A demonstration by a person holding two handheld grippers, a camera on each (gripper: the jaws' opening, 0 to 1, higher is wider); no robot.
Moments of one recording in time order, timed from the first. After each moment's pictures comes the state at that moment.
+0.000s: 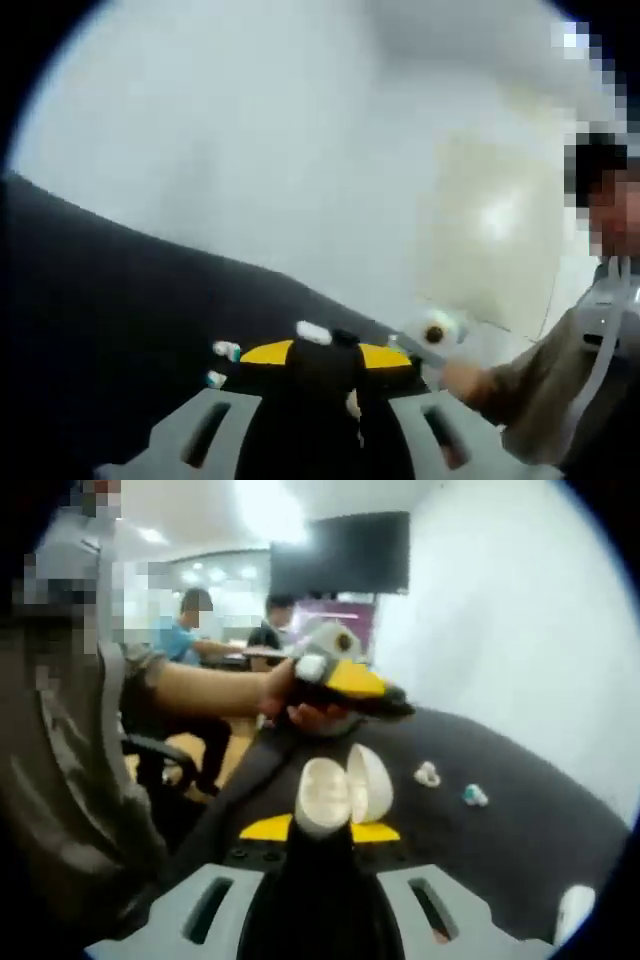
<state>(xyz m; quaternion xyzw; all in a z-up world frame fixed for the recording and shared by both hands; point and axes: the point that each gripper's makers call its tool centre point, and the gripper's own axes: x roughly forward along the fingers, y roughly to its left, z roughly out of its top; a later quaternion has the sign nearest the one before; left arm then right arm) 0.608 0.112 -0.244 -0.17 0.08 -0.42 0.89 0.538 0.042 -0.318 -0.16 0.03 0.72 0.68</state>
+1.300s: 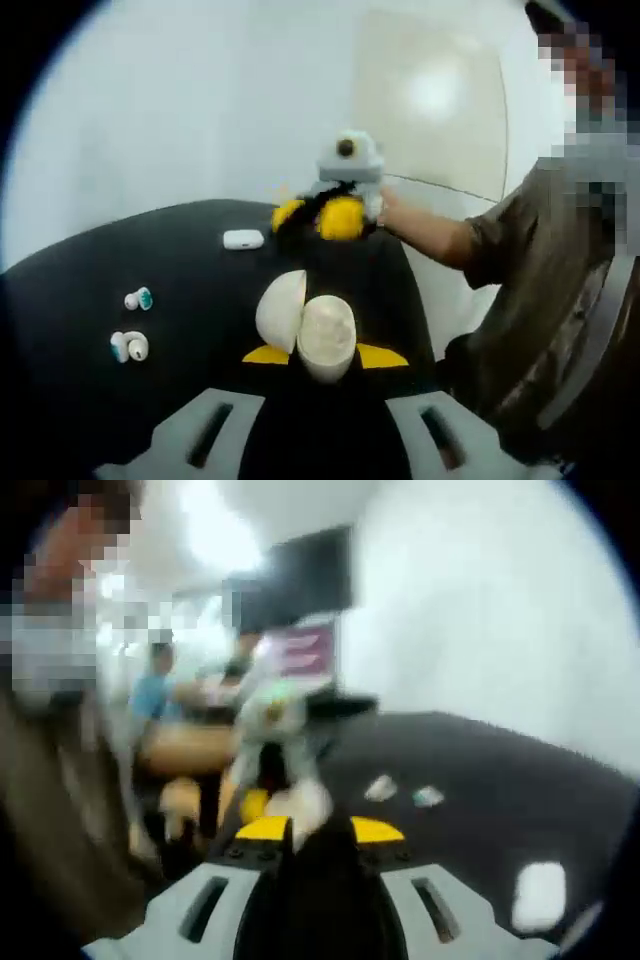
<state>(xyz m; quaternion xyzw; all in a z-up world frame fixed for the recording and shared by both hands) 0.541 0.045 -0.316 0.04 0.16 -0.58 0.80 0.623 0.004 -0.248 0.10 0.16 0.59 0.78</state>
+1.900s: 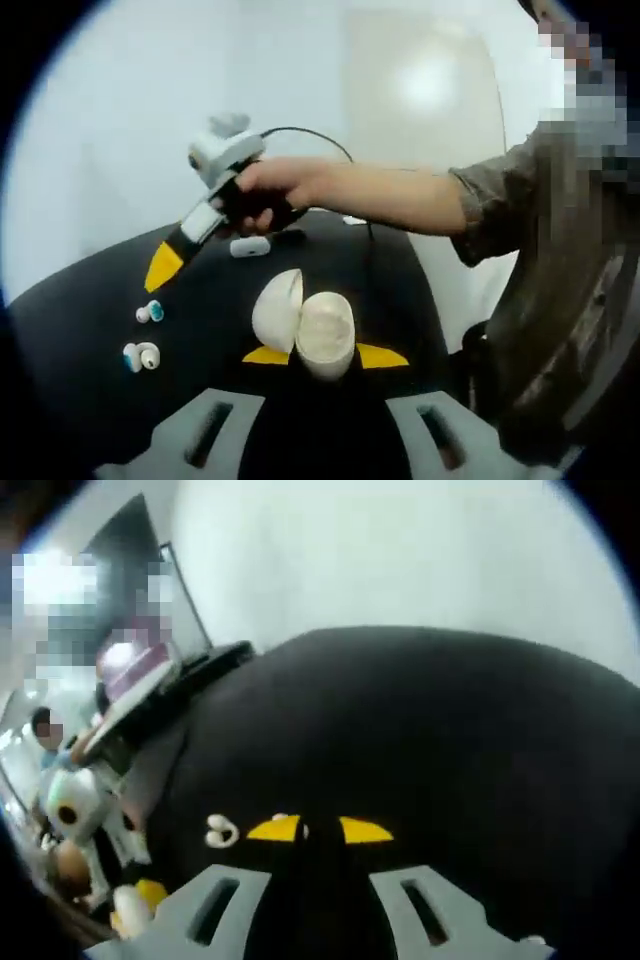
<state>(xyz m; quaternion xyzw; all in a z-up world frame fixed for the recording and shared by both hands) 0.545 0.049 -0.319 0.08 0.13 -0.56 0.81 0.730 0.080 -0.318 -0.01 0.34 0.48 0.81</state>
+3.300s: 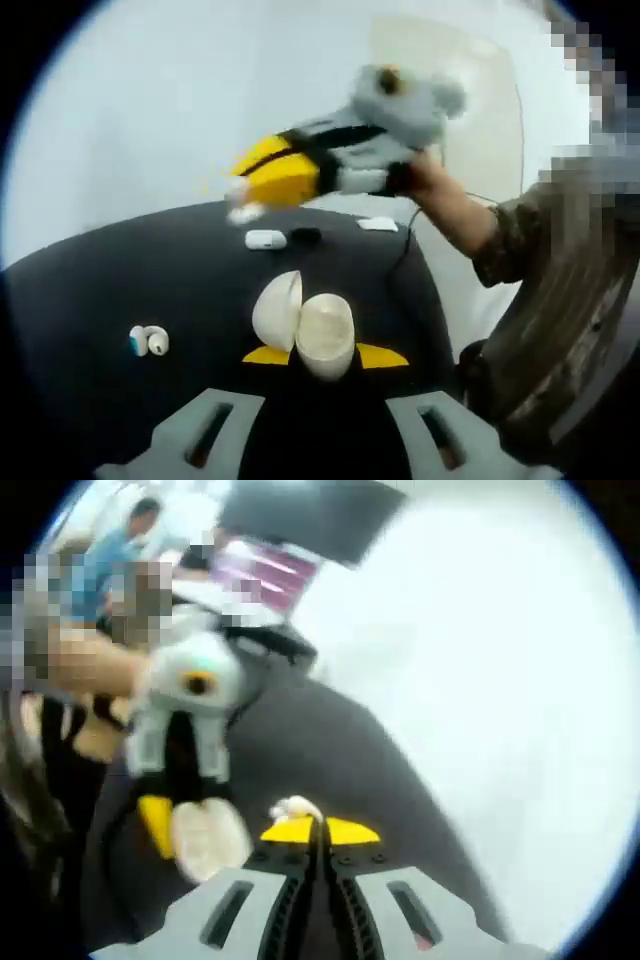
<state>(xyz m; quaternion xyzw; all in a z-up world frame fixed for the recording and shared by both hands) 0.568 0.068 -0.321 0.03 0.17 -0.54 0.82 0.590 0.061 -0.230 -0.42 -0.04 0.51 0.75</state>
